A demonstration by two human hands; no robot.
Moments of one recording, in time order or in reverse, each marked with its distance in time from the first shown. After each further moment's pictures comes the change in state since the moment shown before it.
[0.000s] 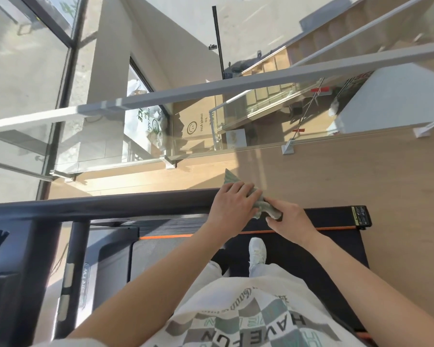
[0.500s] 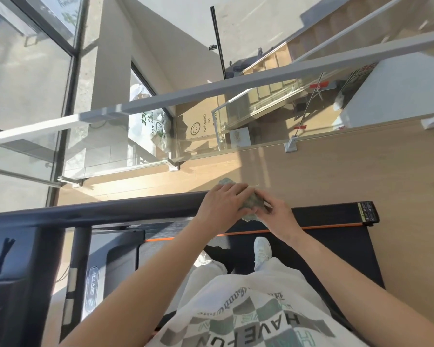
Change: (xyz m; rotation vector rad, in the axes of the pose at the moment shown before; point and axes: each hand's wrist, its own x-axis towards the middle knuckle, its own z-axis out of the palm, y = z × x) left_hand 0.002 -0.019 -0.012 -0.090 -0.102 0.040; right_hand 0.009 -0.020 0.011 0.426 0.015 0.093
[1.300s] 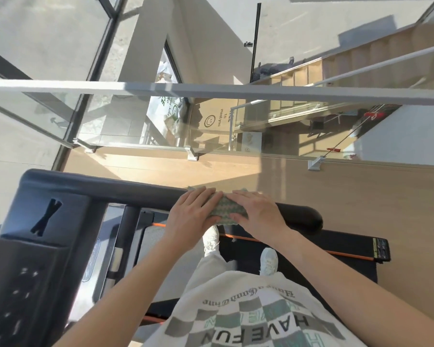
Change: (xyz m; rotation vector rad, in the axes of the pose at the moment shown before) left_hand -0.169 -0.159 0.021 -0.056 0.194 -0.307; right_hand 0.054 -0.121 0.165 -0.788 -0.253 -0.379
